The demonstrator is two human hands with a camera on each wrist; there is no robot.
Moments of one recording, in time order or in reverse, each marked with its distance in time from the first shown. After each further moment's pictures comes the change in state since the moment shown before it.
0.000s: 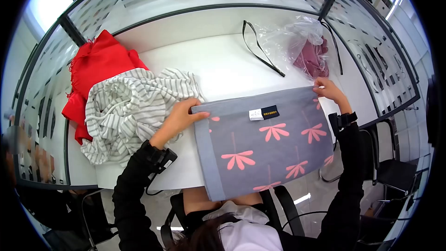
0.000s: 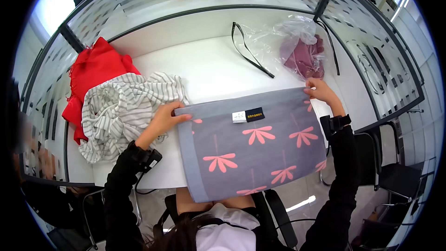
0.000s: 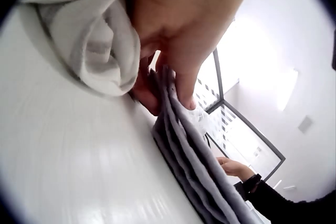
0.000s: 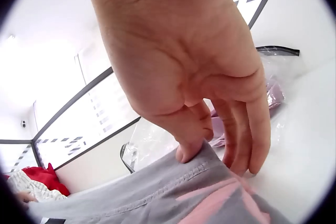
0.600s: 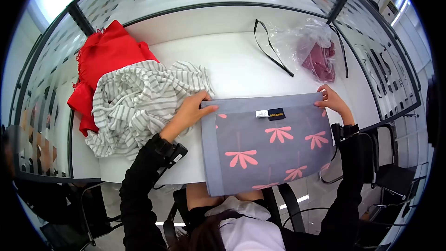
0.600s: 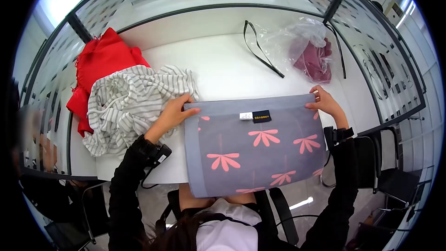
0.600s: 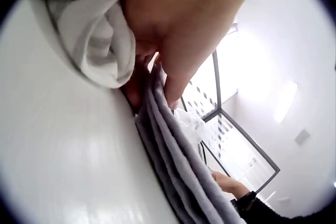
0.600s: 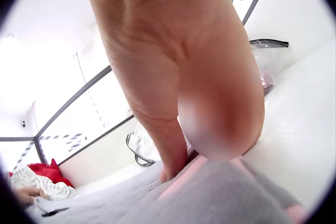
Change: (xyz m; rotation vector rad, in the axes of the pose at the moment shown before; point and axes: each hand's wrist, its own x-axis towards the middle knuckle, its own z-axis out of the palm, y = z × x) left_hand -0.002 -0.015 -0.003 0.093 0.043 0.133; right_hand -0.030 -0.019 0.023 0.062 -0.043 0.021
